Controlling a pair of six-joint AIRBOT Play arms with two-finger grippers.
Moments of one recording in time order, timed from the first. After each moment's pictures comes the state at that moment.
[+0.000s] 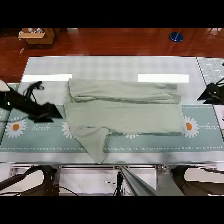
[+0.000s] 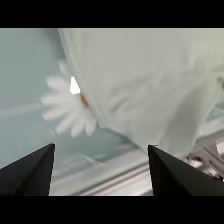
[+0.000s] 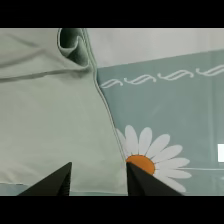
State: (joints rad) left arm 0.26 -1.24 0.82 1.03 -1.48 -1.23; right arm -0.56 -1.46 1.33 -1.23 1.54 1.28
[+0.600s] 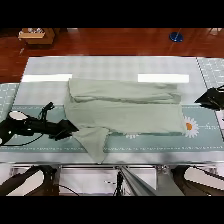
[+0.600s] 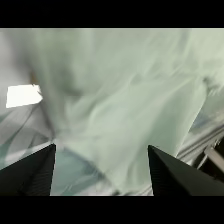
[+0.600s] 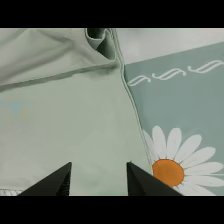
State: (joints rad) left arm 0.18 -1.15 0.43 0.76 -1.13 -1.17; right arm -0.61 -1.33 1.16 -1.10 1.44 1.23
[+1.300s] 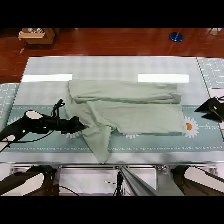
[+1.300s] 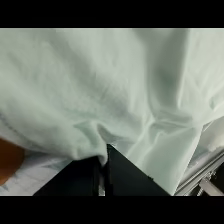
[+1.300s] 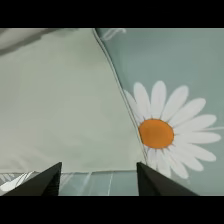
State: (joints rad) left arm -0.01 -1.24 0.42 0.62 -0.93 -1.15; right arm -0.70 -1.28 1.01 -1.15 1.47 1.25
